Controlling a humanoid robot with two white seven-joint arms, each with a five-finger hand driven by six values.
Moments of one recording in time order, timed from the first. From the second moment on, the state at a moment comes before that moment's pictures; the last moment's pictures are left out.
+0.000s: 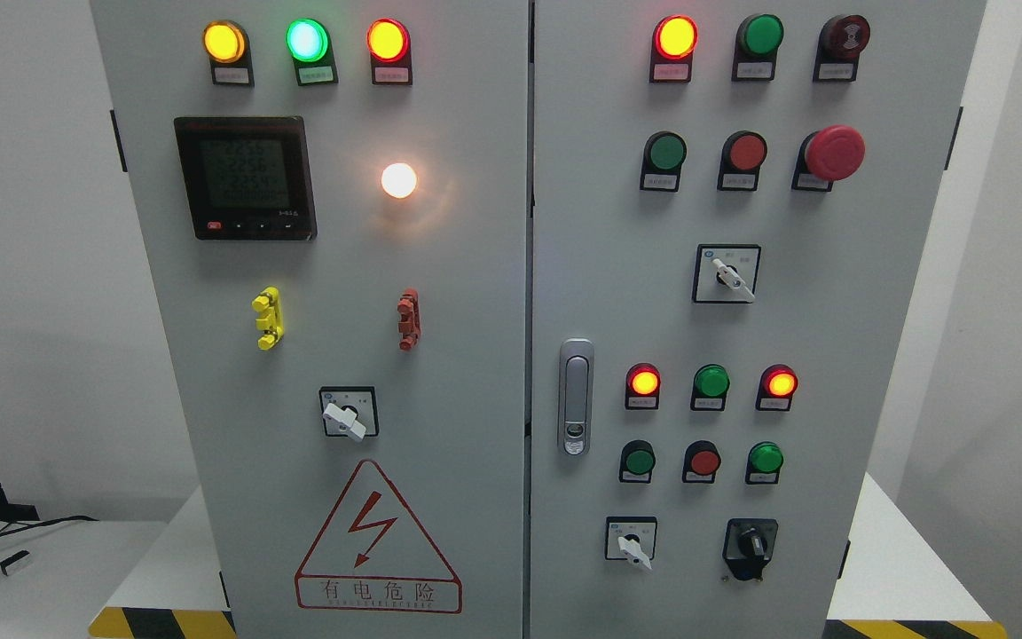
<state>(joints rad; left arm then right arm) -0.04 -0.09 0.08 0.06 0.00 -0.16 0.05 0.18 0.00 -0.04 -0.14 0.08 0.01 0.18</state>
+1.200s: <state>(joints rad) -0.04 -0.09 0.08 0.06 0.00 -0.16 0.05 0.33 0.00 -0.02 -0.28 0.08 0.00 0.19</state>
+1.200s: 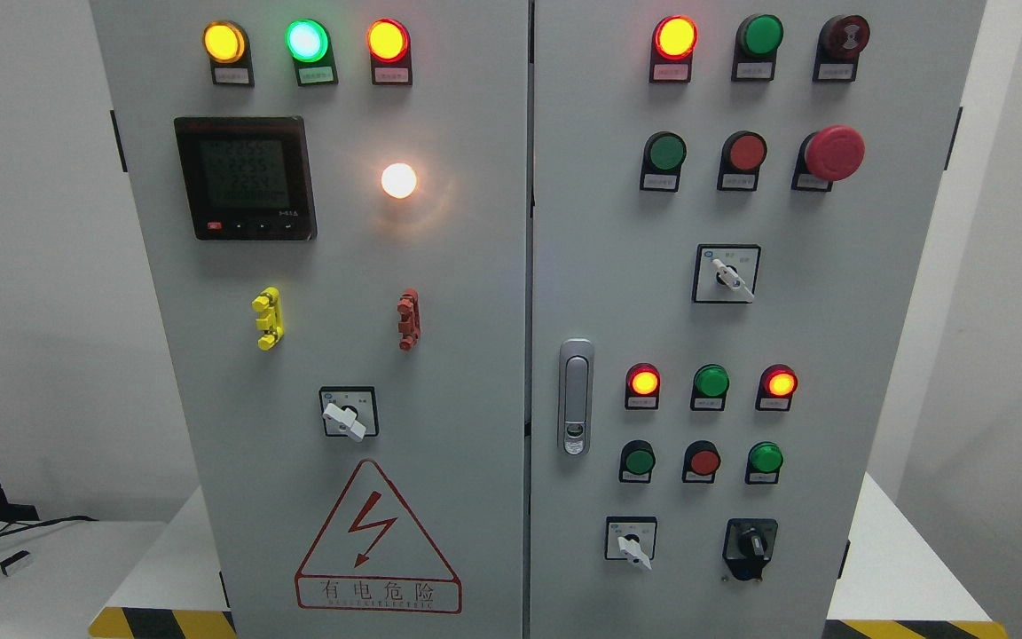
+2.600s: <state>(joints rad) -0.04 -0.09 0.08 0.06 0.00 -0.16 0.05 1.06 -0.24 -0.20 -1.59 -0.41 -0.36 0.06</state>
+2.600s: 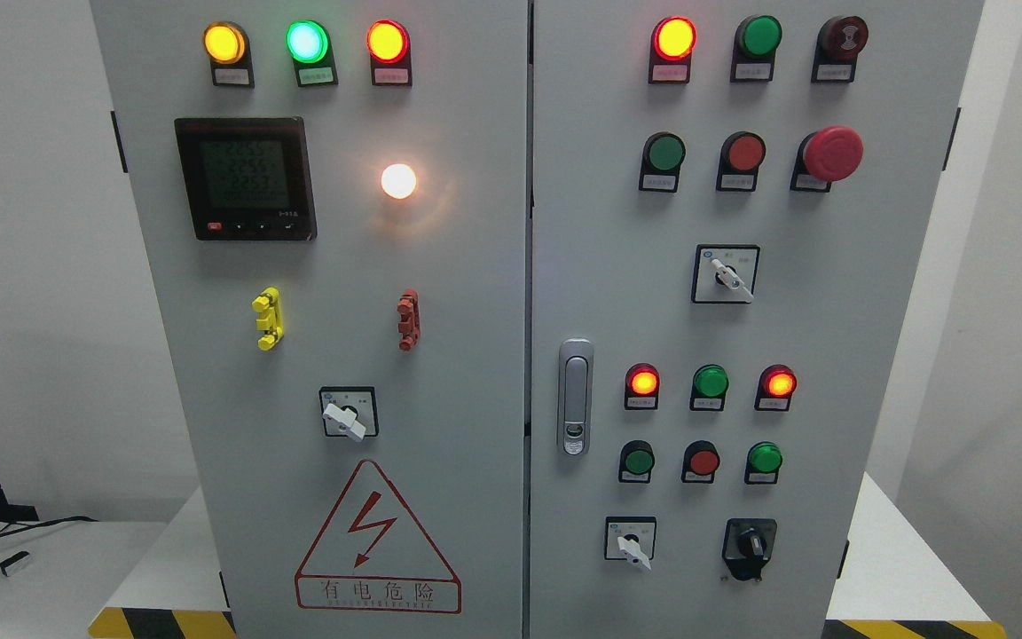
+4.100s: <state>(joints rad) -0.04 -0.09 0.08 0.06 0.00 -0.16 0.05 0.41 -0.52 -0.41 -1.92 -0.65 0.09 -0.04</state>
